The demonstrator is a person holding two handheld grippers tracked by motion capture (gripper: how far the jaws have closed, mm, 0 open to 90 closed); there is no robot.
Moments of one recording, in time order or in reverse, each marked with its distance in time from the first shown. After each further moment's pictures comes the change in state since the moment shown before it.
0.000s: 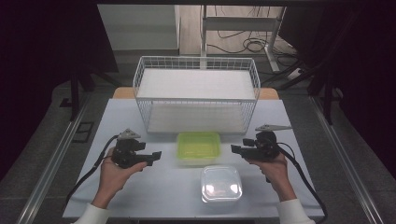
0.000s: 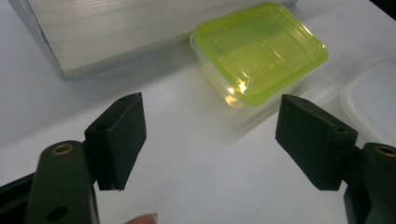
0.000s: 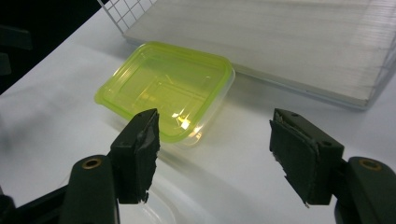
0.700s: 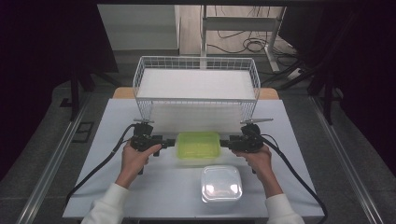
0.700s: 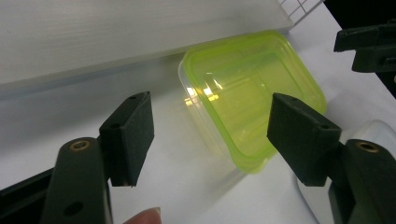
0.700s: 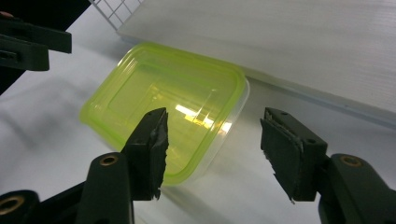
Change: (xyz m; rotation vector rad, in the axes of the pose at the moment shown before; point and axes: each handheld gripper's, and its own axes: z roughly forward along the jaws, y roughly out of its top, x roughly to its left) left arm 0.019 0.029 0.064 0.043 -0.127 -0.195; right arm -0.007 0.015 0.051 0.057 0.037 0.059
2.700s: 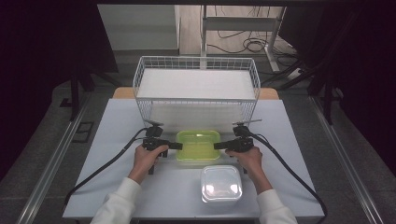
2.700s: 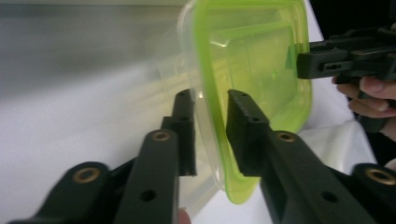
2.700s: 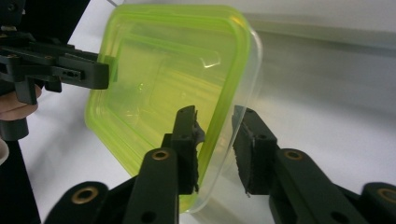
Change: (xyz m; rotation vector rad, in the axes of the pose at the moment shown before) left arm 0.017 -0.005 0.043 0.119 -0.190 -0.142; right arm -0.013 -0.006 0.042 0.129 0.134 0.171
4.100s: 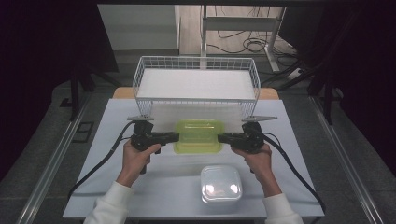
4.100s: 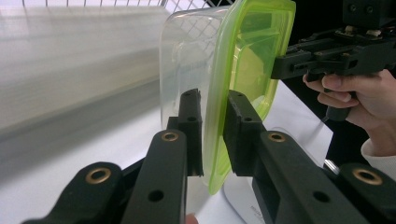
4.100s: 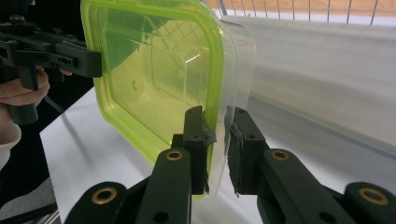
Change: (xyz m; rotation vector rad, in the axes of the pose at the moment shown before) left arm -0.068 -0.005 -0.067 -0.228 -0.032 0.299; right arm 0.052 0.000 -0.063 -0.228 0.023 -0.263
